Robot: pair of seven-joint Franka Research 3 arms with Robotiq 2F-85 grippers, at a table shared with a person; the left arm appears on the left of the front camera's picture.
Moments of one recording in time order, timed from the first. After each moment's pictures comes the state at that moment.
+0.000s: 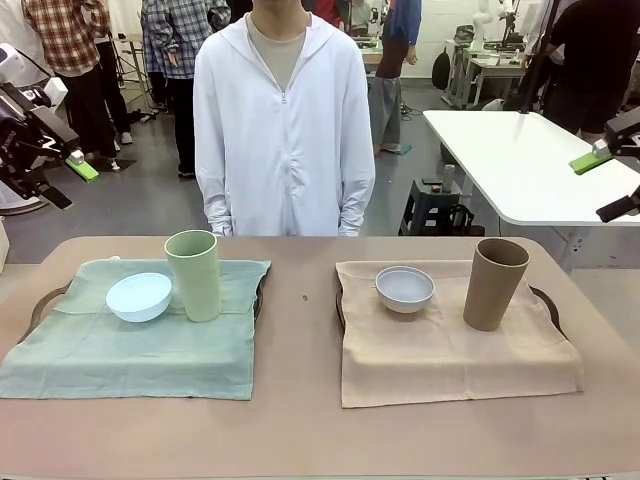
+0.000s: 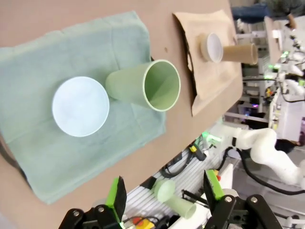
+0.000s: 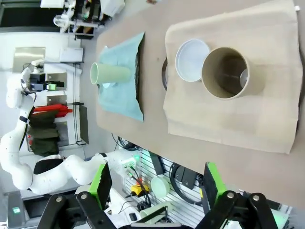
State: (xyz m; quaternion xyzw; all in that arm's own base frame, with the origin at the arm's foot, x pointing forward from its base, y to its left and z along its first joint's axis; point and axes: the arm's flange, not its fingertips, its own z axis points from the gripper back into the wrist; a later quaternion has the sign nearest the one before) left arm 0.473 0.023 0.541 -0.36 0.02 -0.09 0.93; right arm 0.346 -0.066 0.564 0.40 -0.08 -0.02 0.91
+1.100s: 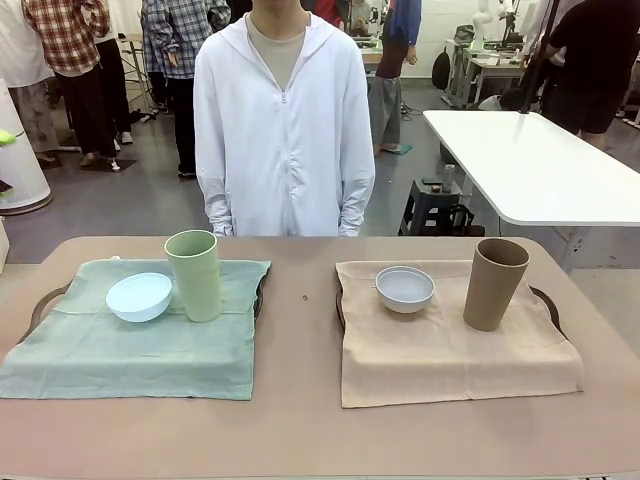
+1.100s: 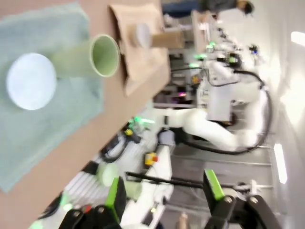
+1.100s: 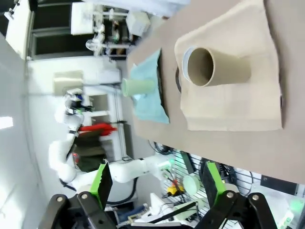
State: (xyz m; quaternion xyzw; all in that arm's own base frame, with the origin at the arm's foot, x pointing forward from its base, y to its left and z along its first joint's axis) left arm 0.436 0.125 0.546 -0.56 0.06 -0.09 0.82; right arm 0.301 -0.207 0.568 0.51 -0.09 -0.11 0.85
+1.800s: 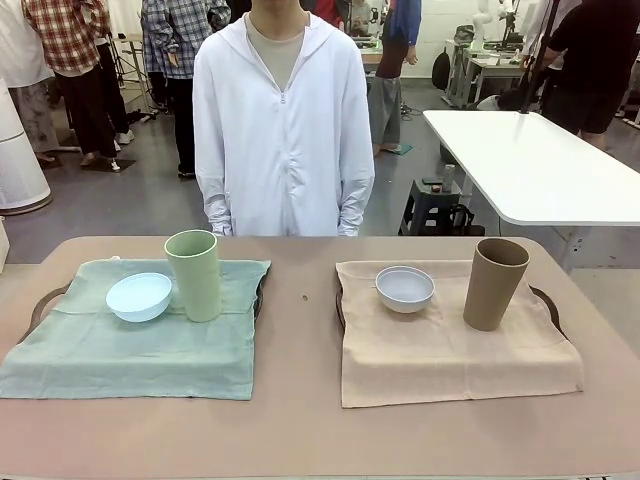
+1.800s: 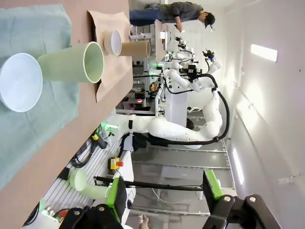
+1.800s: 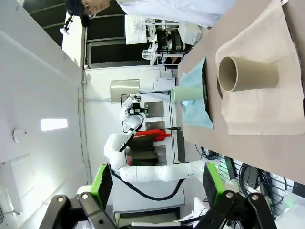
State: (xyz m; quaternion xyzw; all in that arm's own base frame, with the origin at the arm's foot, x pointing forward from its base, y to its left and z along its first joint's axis) left arm 0.457 0.162 0.502 -0.64 0.09 -0.04 0.76; right arm 0.290 -0.271 0.537 0.63 -0.10 -0.14 0.76
